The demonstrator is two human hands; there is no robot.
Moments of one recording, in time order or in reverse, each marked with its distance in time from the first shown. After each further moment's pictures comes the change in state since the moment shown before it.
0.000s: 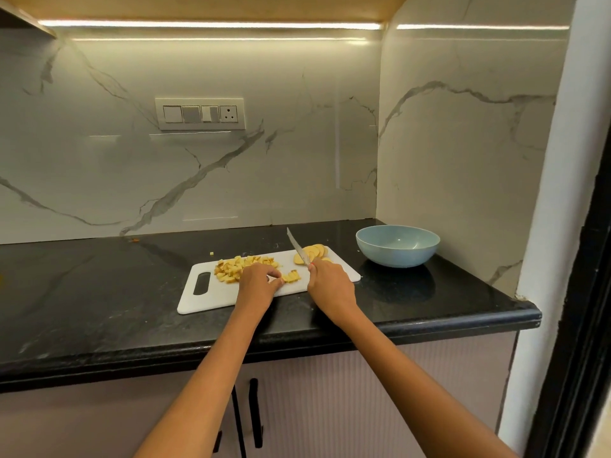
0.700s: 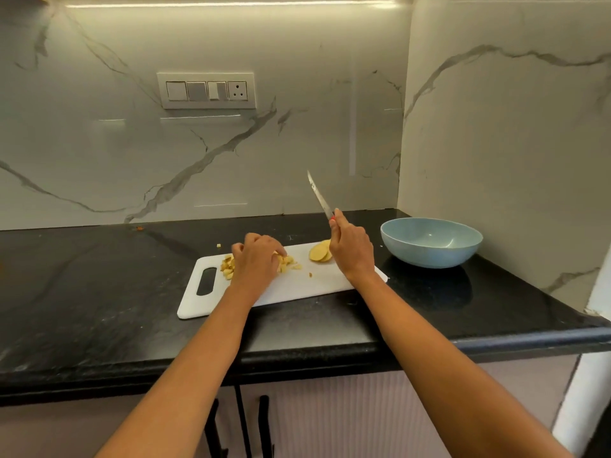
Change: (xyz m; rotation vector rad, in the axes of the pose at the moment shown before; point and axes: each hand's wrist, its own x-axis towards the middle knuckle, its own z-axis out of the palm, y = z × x) left_hand 0.052 -0.032 -0.001 0.321 0.023 0.163; right_hand 0.086 0.015 0.017 0.041 0.222 -0.104
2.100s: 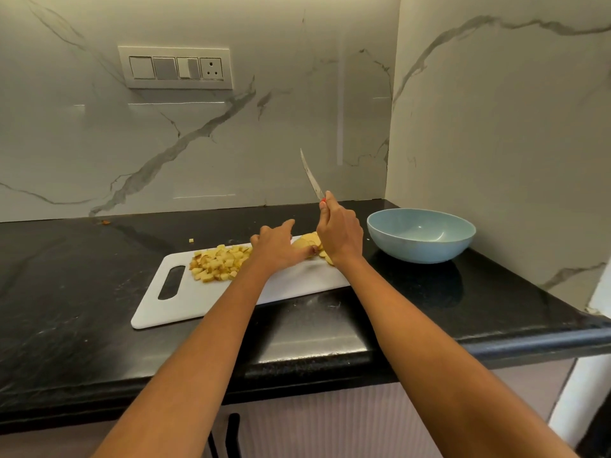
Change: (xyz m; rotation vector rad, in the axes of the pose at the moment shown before) left_hand 0.045 0.051 0.030 -0.070 -0.364 -0.098; right_hand 0.031 0.024 0.016 0.000 0.096 0.011
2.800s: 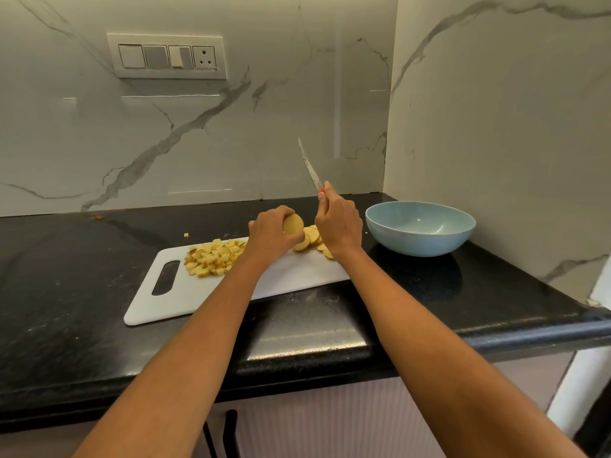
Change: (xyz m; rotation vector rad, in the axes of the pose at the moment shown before) left_hand 0.008 -0.008 0.007 -0.261 0.254 0.127; right_hand 0.002 0.001 0.000 0.015 0.045 -0.017
